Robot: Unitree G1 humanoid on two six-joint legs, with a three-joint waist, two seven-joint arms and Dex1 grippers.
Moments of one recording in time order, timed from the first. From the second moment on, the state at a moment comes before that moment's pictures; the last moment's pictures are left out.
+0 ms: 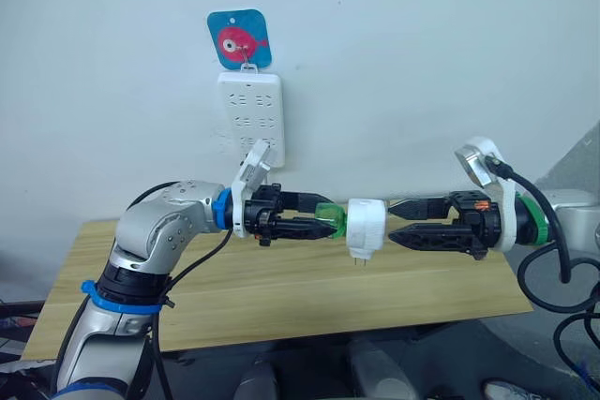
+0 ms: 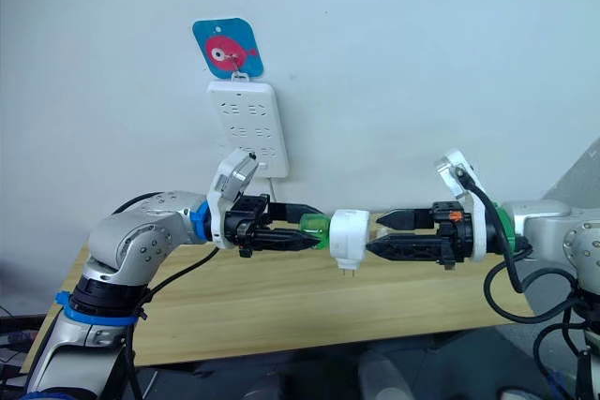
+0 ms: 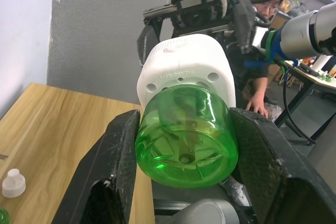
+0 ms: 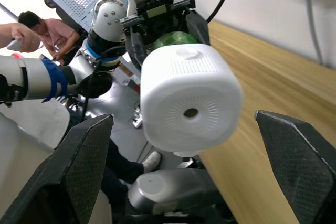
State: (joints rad) left arm -0.53 0.59 -0.09 -0.16 -0.76 0.78 -1.25; right arm -0.46 -0.87 -0.16 -0.35 1.37 1.29 0.73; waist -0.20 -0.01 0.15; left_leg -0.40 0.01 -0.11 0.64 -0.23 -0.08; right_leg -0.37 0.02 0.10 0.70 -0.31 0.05
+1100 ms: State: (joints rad) left arm -0.52 0.58 -0.09 -0.17 -0.74 0.78 -1.23; right arm -0.47 -0.80 -0.10 -0.32 1.26 1.26 0.70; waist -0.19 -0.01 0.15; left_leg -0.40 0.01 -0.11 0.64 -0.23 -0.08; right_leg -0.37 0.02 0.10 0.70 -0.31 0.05
